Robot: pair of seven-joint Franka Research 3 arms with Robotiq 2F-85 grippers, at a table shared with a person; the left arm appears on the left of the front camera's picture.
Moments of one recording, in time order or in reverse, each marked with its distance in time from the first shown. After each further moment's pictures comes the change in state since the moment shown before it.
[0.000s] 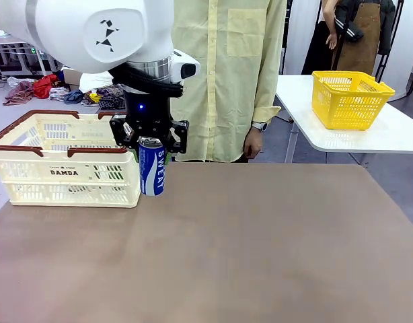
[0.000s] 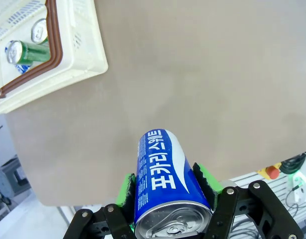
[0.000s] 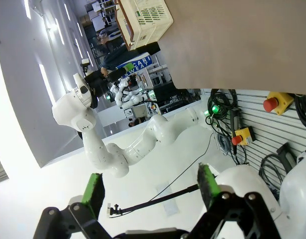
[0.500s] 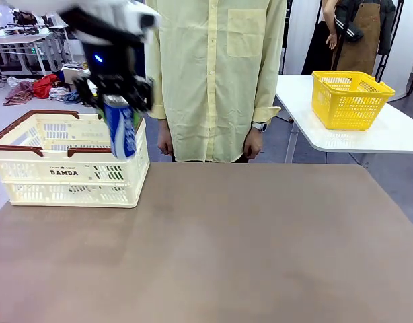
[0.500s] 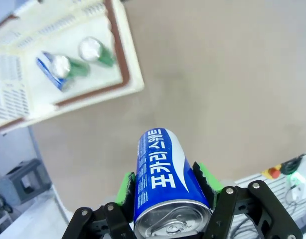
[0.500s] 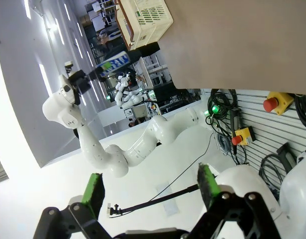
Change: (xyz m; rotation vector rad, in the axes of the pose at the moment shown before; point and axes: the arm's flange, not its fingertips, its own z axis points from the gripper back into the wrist) left arm 0.049 0.111 0.073 -0.056 -0.070 0.009; right arm 0.000 0.000 0.000 0.000 -0.001 0.000
